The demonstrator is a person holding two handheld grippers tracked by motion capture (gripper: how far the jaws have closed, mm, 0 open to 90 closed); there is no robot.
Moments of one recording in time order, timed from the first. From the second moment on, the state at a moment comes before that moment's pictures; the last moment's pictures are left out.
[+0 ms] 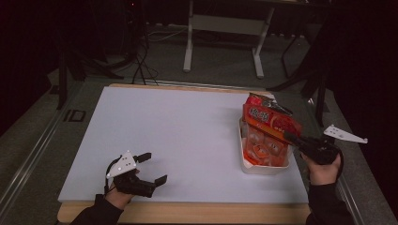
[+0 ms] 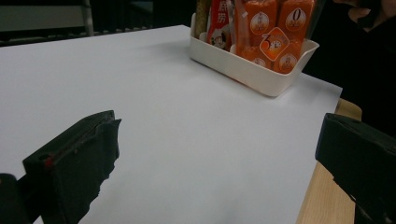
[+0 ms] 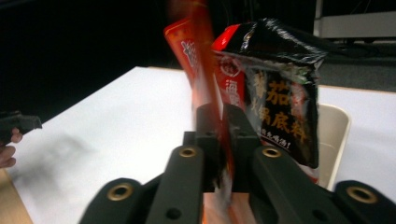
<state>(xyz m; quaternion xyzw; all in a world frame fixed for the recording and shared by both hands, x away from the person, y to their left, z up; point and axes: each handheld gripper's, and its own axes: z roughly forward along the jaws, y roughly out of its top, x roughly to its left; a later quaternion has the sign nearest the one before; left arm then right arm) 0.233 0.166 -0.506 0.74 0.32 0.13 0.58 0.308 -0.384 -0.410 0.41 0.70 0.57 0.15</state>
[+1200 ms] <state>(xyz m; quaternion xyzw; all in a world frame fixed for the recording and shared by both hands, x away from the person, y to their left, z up) 0.232 0.168 -0.509 0.74 0.32 0.12 0.58 0.280 -0.311 -0.325 0.28 0.72 0.61 0.19</state>
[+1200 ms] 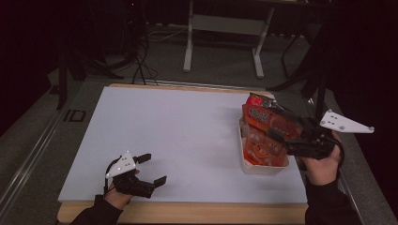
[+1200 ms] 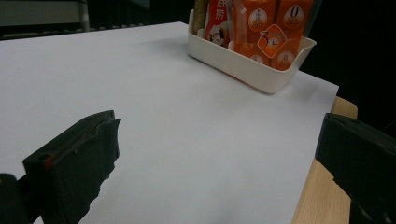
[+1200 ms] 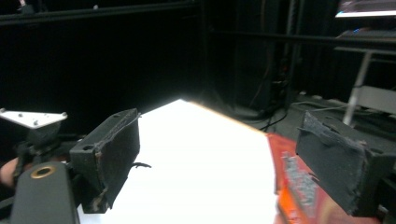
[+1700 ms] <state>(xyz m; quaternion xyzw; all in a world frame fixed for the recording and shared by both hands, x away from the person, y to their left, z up) 0.232 0.168 -0.509 0.74 0.32 0.12 0.58 0.281 -0.259 -0.371 0.26 0.76 0.58 0.12</state>
